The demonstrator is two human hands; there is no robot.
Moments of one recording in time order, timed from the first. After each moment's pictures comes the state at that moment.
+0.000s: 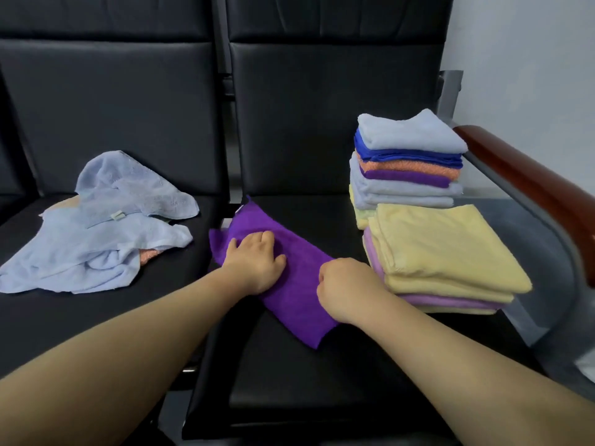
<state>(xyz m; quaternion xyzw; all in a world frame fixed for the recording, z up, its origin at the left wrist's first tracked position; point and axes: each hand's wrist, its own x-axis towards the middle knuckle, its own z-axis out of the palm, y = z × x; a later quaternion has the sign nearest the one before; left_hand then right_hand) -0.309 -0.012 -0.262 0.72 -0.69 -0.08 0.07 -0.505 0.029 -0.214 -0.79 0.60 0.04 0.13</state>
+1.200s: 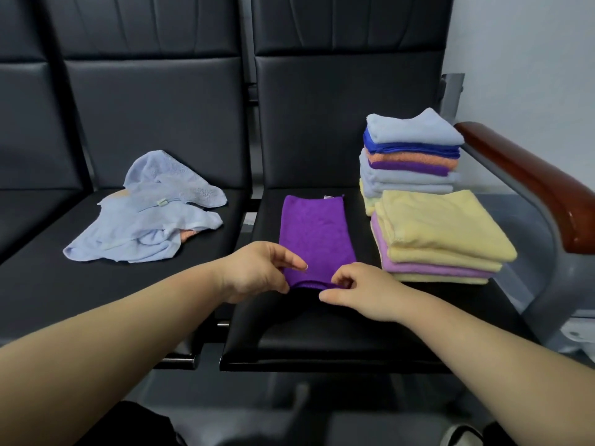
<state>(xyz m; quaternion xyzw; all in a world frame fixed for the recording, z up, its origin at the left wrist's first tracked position) -0.305 0.111 -0.211 0.56 -0.52 -0.57 0.29 -0.551 0.087 -0.228 -0.79 0.52 -0.07 0.31</state>
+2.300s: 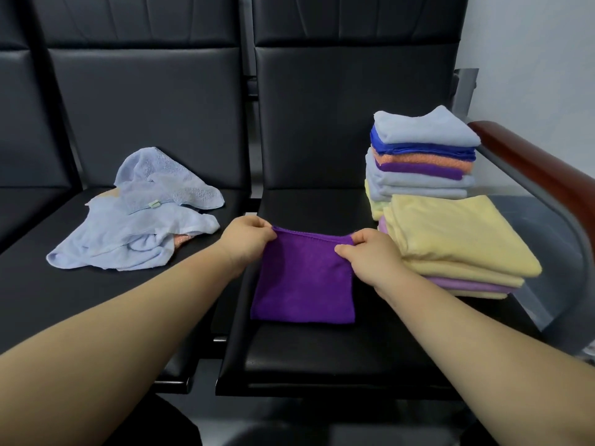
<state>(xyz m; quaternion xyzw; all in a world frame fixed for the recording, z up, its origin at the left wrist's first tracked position) -0.282 0.039 -0.218 0.69 -0.44 -0.40 0.41 -0.517 0.021 -0.231 -0.60 0.64 -0.31 0.36</state>
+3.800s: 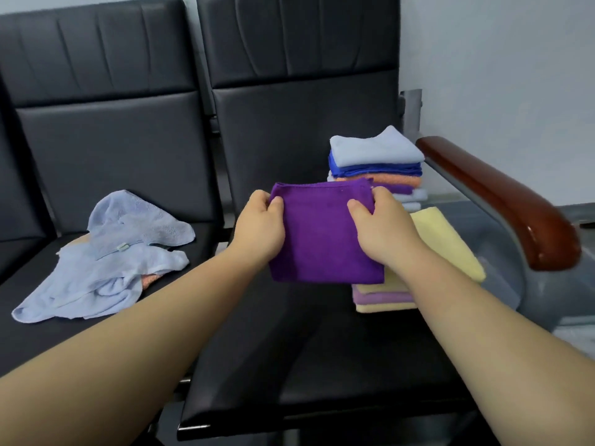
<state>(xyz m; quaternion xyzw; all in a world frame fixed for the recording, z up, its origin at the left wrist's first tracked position) -0.389 0.019 -0.141 0.66 -0.52 -0.23 0.48 -0.590 0.018 -0.134 -0.64 0.59 -0.40 0.28</state>
